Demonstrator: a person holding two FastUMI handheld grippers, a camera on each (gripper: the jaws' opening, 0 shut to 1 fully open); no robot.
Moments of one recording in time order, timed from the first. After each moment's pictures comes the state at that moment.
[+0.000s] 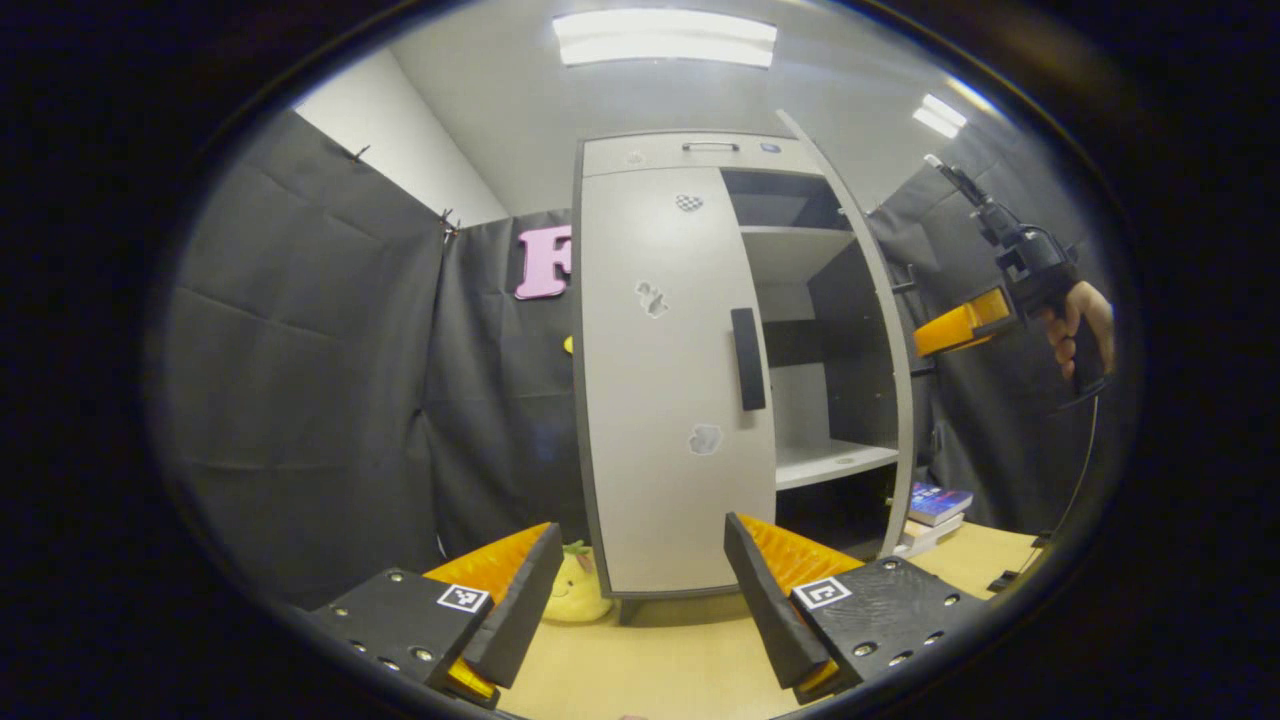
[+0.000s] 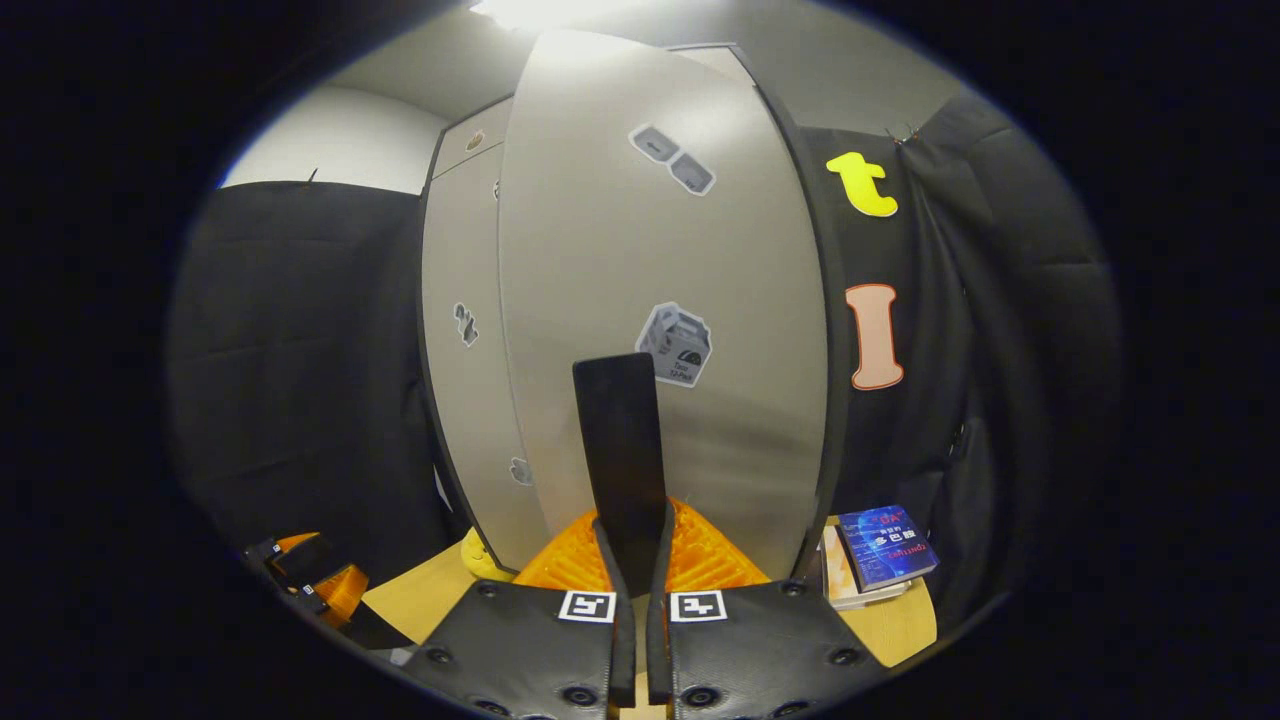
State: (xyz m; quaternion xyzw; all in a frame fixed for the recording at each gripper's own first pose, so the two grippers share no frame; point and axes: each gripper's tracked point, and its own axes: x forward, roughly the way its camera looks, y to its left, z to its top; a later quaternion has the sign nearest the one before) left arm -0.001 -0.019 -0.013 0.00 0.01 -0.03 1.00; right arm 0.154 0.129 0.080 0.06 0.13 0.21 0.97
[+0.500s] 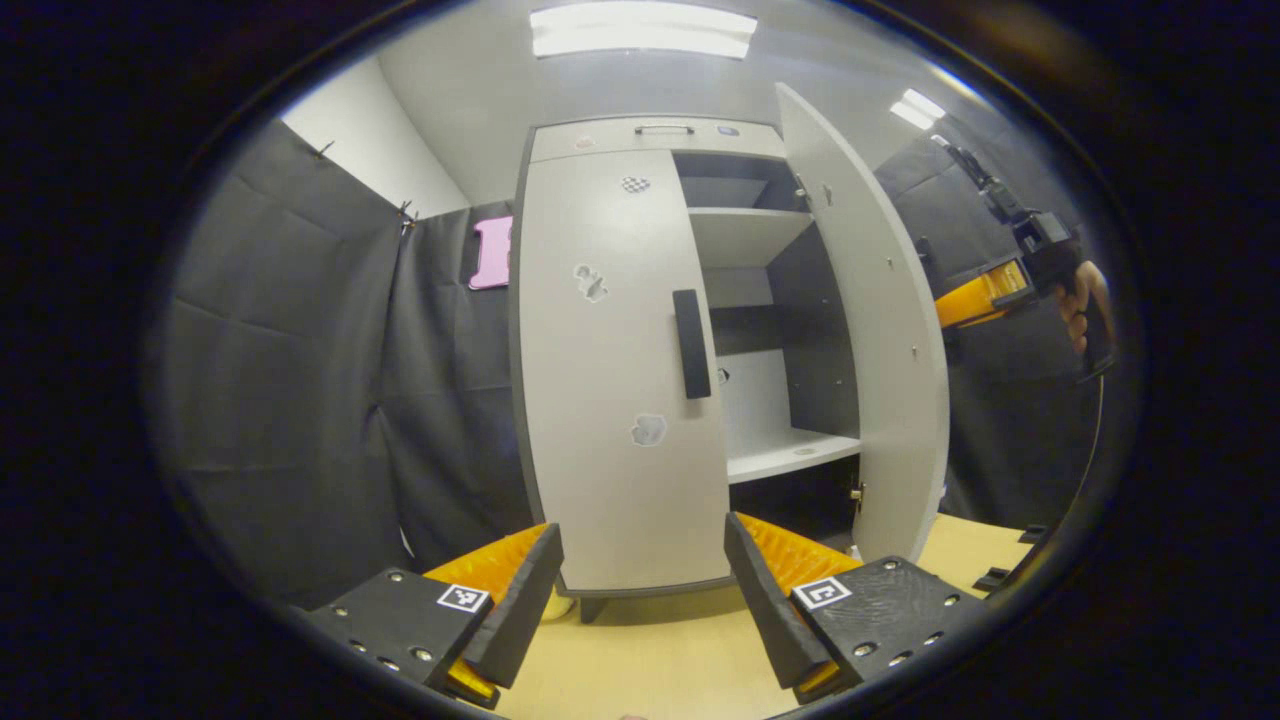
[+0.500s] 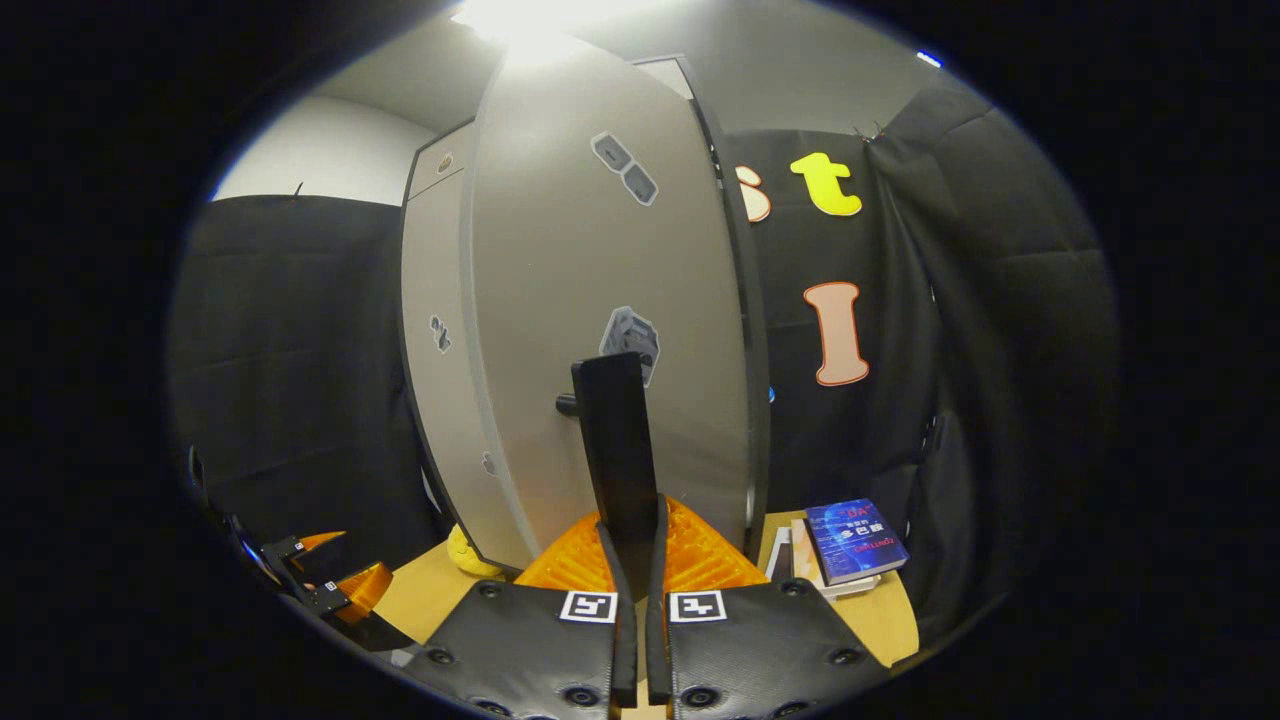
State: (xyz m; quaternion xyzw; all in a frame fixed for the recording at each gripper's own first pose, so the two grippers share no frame) left arm 0.016 -0.074 -0.023 0.01 0.02 -0.08 1.00; right arm 0.149 0.092 0.079 0.06 0.12 0.18 0.97
